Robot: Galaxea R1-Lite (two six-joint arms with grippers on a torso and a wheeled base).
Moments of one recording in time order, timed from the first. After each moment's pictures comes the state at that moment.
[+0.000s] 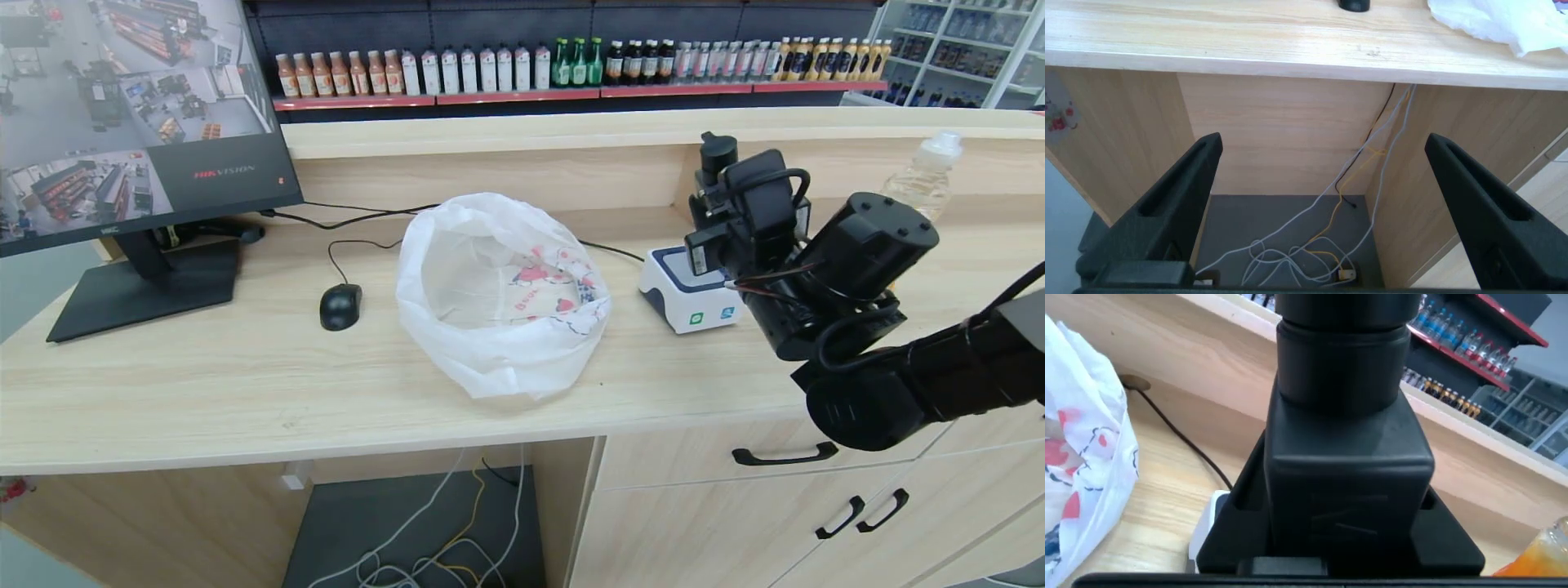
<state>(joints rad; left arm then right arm) 0.00 0.00 0.00 0.00 0.01 -0.01 0.40 1.98 -1.00 -1.36 -0.31 -0.61</state>
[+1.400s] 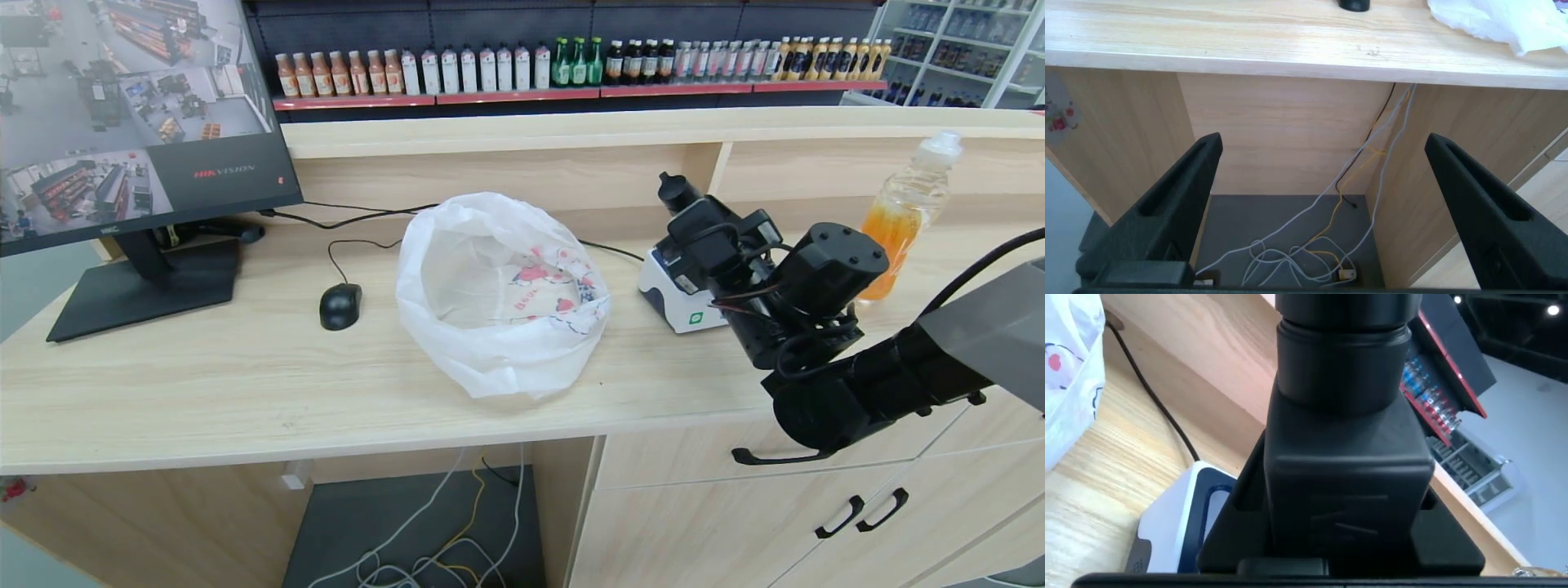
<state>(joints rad) 0.00 0.00 0.00 0.00 0.01 -0.01 0.37 2.09 -1.04 -1.44 -0.23 -0.93</state>
